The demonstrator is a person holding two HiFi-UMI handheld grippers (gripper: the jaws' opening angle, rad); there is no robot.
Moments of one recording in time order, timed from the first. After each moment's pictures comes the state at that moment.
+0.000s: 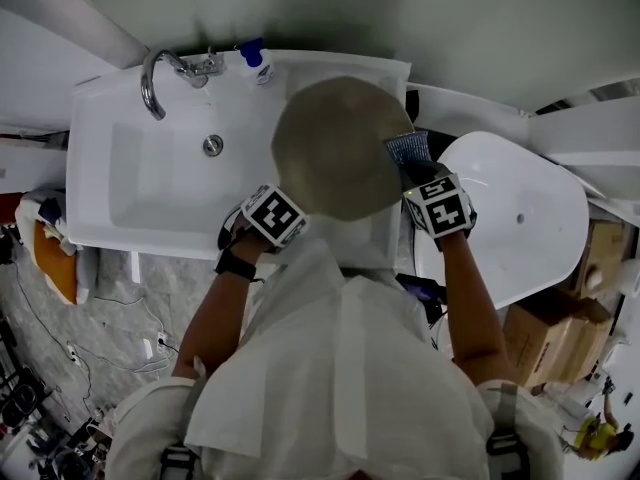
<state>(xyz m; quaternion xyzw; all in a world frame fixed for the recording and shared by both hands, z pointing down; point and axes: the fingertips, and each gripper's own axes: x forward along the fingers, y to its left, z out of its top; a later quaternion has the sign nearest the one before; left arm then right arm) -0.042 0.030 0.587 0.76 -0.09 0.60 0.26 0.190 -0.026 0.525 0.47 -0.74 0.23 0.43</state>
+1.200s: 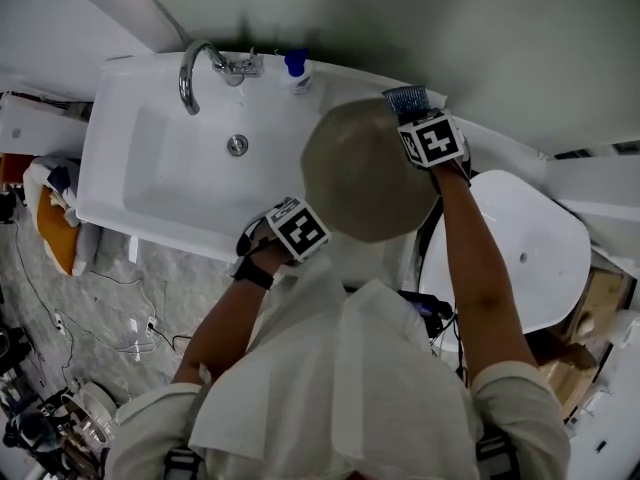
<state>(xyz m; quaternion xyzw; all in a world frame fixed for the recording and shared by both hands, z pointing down) -0.028 0.025 0.592 0.77 -0.08 0.57 0.26 0.155 -0.205 0.530 0.44 -0.75 0.19 0.45</state>
